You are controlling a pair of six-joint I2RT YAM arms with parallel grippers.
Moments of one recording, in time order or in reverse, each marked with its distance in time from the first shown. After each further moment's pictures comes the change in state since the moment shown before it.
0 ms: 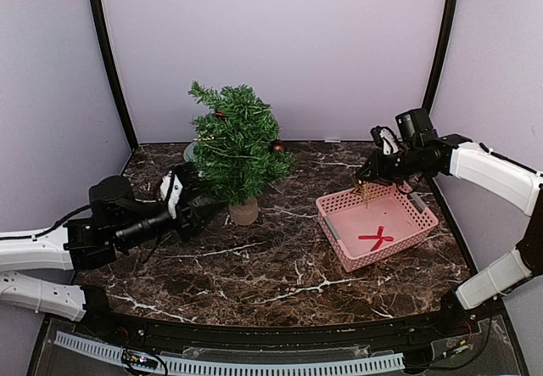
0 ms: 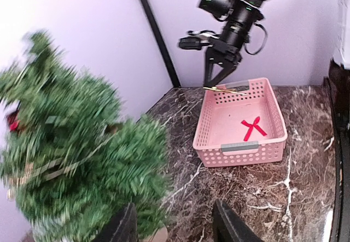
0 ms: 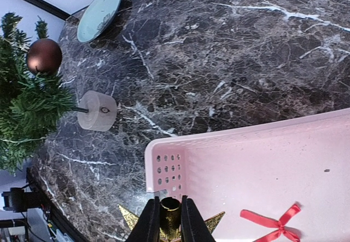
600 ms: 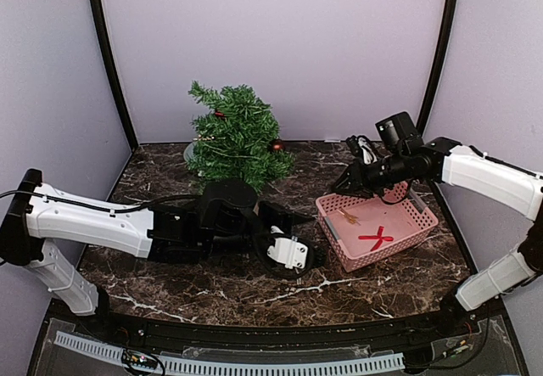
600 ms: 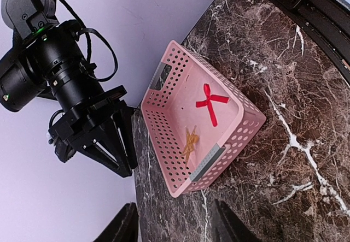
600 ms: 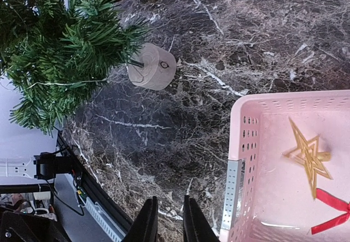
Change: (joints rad) left arm -0.290 0.660 0.522 -0.156 -0.033 0.837; right arm 0.174 -0.006 0.000 -0.002 -0.117 0.122
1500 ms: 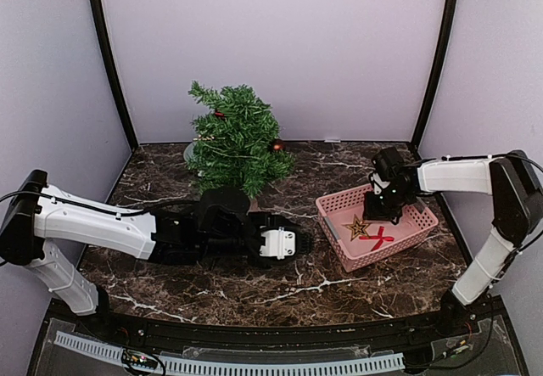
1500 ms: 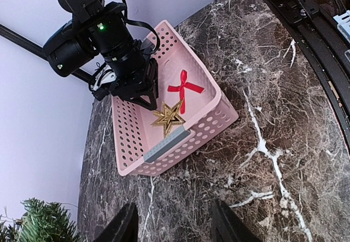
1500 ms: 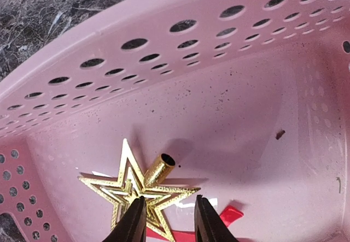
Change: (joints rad) left arm 0.064 0.003 -0.109 0.050 0.086 -0.311; right arm -0.148 0.233 -0.146 0.022 0.470 -0.135
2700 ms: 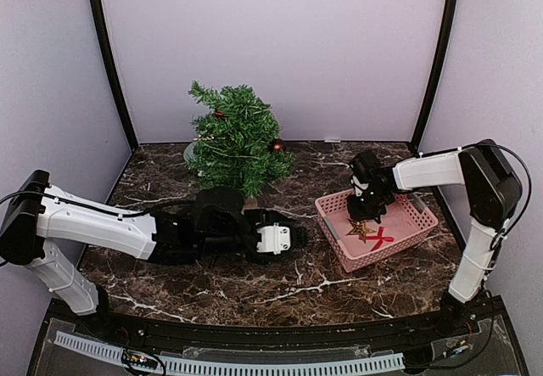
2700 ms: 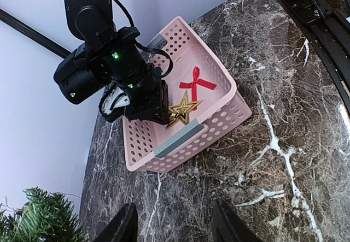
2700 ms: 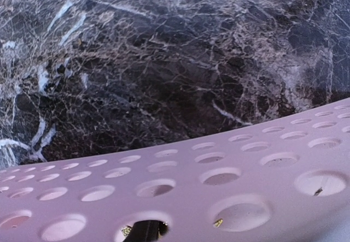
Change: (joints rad) left arm 0.032 0.000 -0.051 0.096 0.004 -0.010; right arm 0.087 0.209 0.121 0.048 0.095 -0.060
